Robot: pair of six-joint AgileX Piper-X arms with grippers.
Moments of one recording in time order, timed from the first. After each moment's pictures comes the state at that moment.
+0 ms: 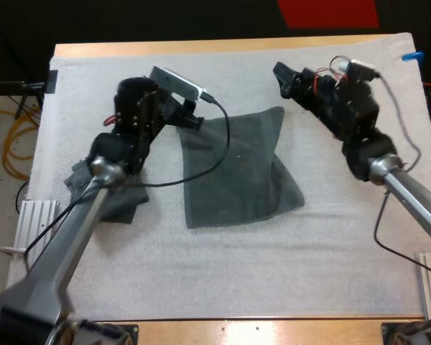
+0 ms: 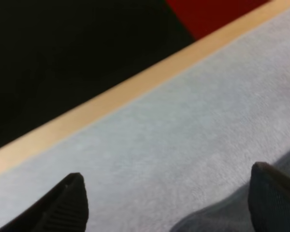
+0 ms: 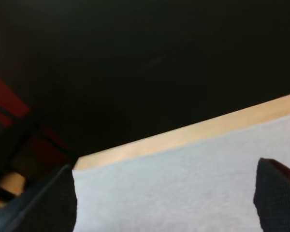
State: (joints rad) left arm -0.28 1.43 -1.12 0.28 -0.01 -1.53; right arm 0.36 1.61 -1.04 -0.25 -0.15 -1.26
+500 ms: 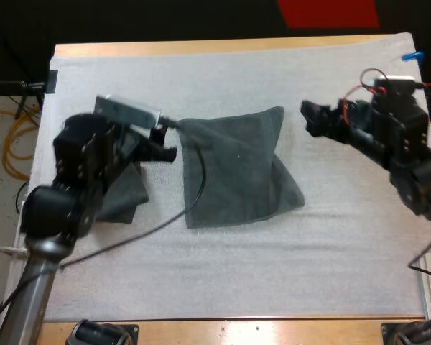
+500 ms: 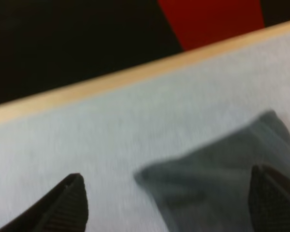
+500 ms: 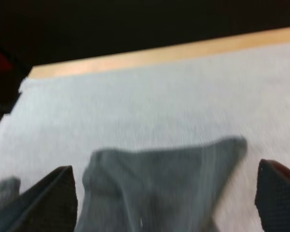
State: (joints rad) left arm -0.28 1.00 -1.12 0.74 0.01 -1.74; right arm 0.36 1.20 -1.05 0.45 -0.13 -1.49
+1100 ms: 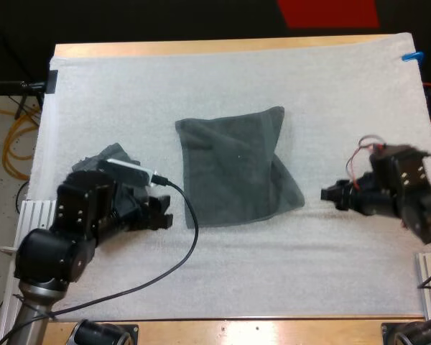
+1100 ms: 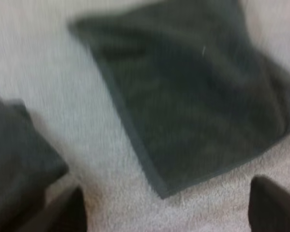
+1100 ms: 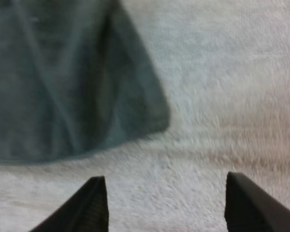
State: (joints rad) left arm -0.28 0.81 -0.91 1.04 0.15 -1.87; right arm 0.36 1.08 -0.86 0.92 -0.13 -1.47
